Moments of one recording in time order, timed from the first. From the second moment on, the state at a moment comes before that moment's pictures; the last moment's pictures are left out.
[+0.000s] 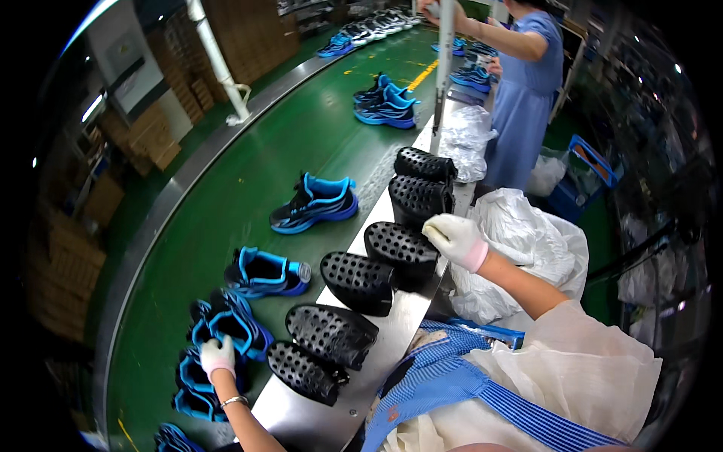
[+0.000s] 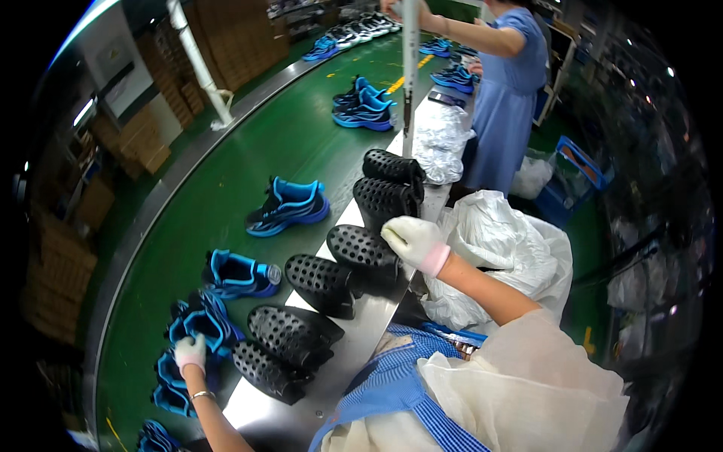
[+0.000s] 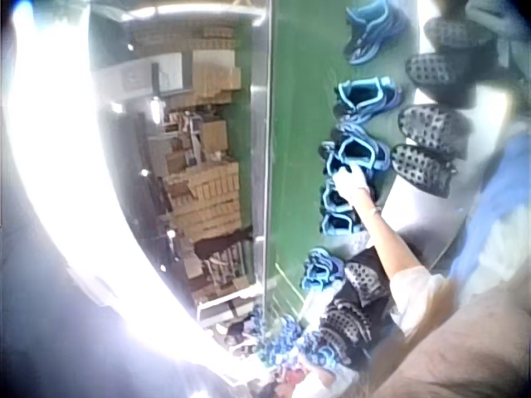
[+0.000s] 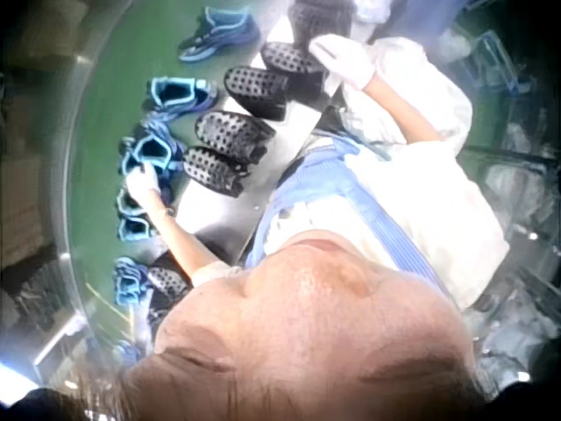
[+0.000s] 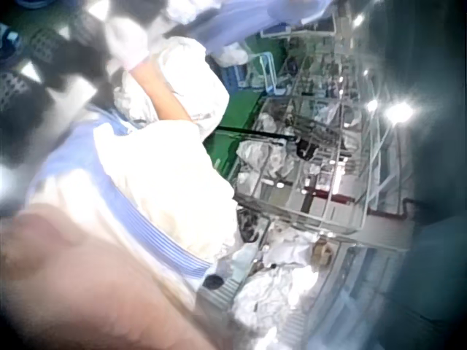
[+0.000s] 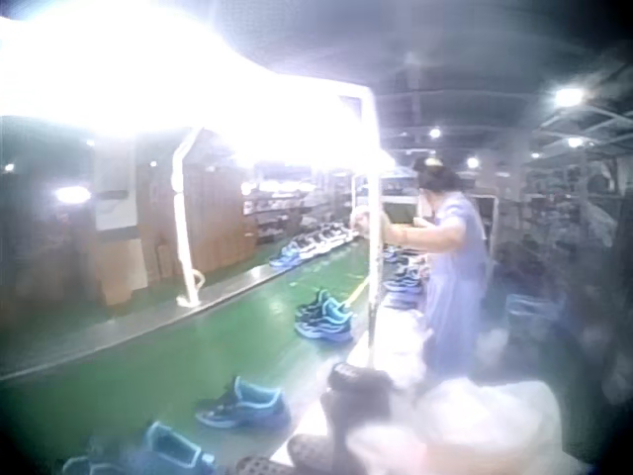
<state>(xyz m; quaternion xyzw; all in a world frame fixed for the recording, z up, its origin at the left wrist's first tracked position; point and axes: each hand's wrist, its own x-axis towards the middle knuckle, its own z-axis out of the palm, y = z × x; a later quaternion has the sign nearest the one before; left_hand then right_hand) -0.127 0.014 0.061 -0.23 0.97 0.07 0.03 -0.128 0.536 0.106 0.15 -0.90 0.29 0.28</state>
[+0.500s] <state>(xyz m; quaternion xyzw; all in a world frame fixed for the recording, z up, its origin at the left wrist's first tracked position) -0.188 -0.047 -0.005 -0.28 0.92 0.07 0.27 -0.106 0.545 0.050 0.06 -0.86 0.40 0.30</state>
